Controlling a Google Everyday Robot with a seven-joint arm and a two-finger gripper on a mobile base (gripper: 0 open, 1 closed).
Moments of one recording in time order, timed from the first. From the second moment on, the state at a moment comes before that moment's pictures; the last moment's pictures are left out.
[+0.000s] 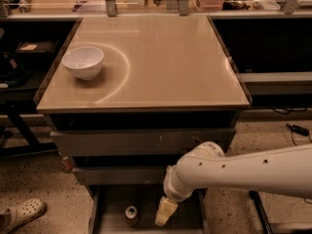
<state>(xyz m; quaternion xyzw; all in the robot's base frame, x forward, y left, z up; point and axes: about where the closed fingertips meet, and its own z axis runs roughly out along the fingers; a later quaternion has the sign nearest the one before) 0.424 -0.034 0.519 -0.61 0.77 0.09 0.14</state>
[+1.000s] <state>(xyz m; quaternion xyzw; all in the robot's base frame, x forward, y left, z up) 0.395 0.009 0.380 -0.57 0.78 0.22 0.17</state>
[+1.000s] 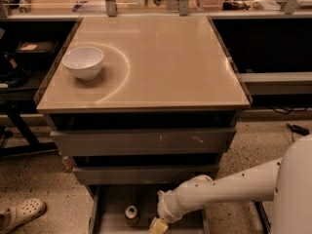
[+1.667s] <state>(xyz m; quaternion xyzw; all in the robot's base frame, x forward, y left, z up) 0.400 0.017 0.351 -0.56 0.78 0.24 0.17</state>
